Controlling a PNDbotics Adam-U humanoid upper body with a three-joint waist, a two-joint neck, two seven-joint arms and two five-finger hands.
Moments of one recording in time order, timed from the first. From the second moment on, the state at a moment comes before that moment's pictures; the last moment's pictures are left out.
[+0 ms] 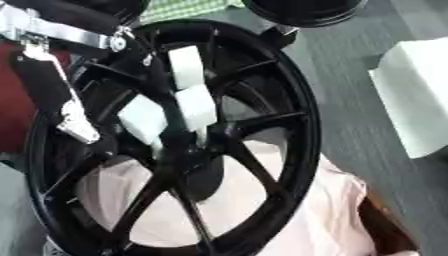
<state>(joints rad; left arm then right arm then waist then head) -1.04 0.97 -0.51 -1.79 -0.03 -0.03 -0.91 -0.39 -0.80 -0.14 -1.89 -0.36 -0.07 -0.23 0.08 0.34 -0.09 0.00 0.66</state>
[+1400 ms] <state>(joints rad) -1.02 0.96 -0.56 -1.76 -0.18 -0.02 -0.91 -0.38 -0.77 -0.14 -1.88 -0.36 -0.07 -0.24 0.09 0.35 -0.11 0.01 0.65</state>
